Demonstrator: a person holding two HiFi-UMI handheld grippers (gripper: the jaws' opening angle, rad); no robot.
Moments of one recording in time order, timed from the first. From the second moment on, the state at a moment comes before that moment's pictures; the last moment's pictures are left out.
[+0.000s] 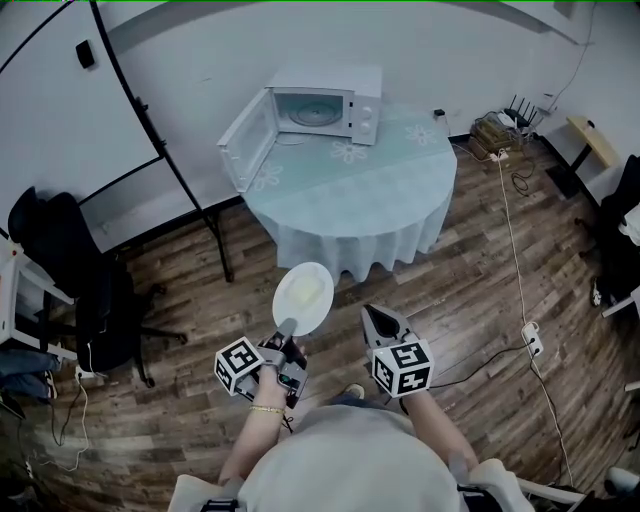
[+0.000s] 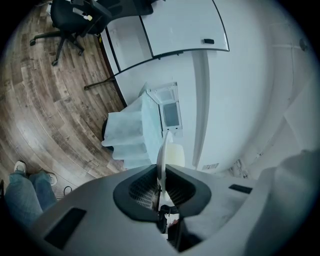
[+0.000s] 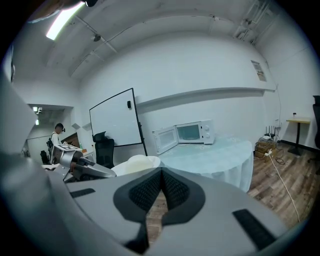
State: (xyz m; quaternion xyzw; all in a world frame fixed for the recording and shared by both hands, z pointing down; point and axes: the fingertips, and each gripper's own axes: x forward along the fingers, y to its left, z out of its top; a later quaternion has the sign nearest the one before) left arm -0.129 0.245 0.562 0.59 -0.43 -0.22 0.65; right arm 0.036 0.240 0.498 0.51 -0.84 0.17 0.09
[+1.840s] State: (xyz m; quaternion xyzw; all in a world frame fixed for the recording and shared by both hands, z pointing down) left arm -0.099 0.028 0.573 0.58 -0.45 -0.23 0.64; right arm 0.056 0.028 0.509 0.47 -0.86 0.17 0.10
